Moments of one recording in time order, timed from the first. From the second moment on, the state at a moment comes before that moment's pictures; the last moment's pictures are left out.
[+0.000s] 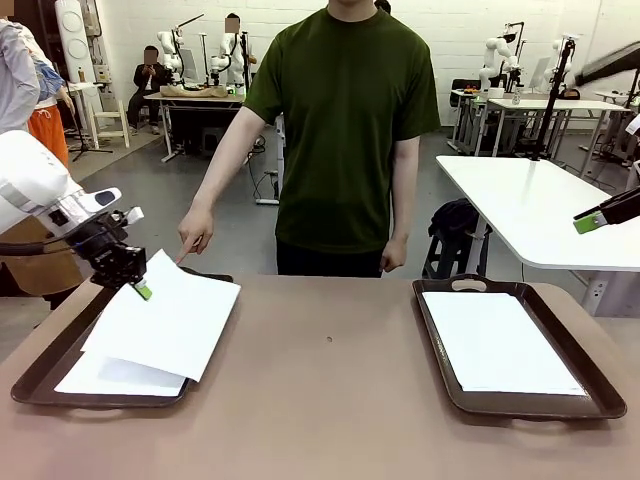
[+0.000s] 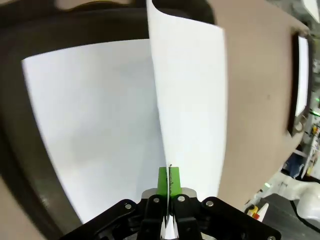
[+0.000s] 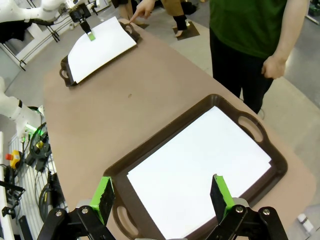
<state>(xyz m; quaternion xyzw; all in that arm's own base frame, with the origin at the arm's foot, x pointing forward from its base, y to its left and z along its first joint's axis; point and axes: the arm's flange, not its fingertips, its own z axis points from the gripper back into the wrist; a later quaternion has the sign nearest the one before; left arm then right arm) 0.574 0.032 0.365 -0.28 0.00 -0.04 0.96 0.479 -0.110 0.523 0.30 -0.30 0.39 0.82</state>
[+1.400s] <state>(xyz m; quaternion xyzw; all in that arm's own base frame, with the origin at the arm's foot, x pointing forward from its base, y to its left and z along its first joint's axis) 0.571 0.047 0.367 -0.25 0.03 -0.03 0.97 0.479 -0.110 0.523 0.30 -0.30 0.39 0.82</state>
